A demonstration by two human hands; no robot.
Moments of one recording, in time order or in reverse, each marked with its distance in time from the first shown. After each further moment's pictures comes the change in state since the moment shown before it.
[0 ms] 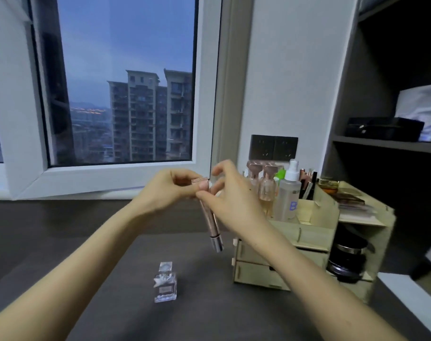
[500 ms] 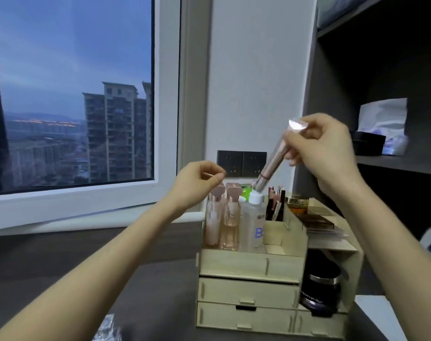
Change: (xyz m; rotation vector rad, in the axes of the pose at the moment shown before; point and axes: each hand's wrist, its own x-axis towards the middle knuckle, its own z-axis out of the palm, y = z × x) left_hand 0.114 0.018 0.099 0.247 0.058 0.130; right_hand 0.064 0.083 -0.172 0.265 0.446 0.099
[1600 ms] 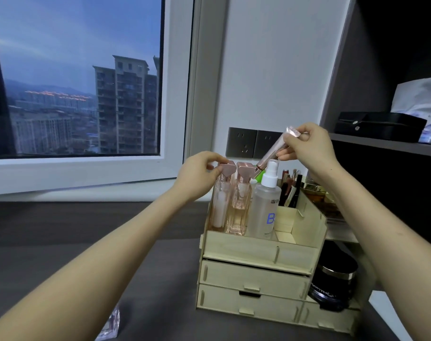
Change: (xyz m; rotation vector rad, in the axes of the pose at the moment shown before) left_hand 0.016 -0.054 0.022 0.159 0.081 0.002; right_hand 0.042 0.099 0.038 -0.078 -0.138 0.175
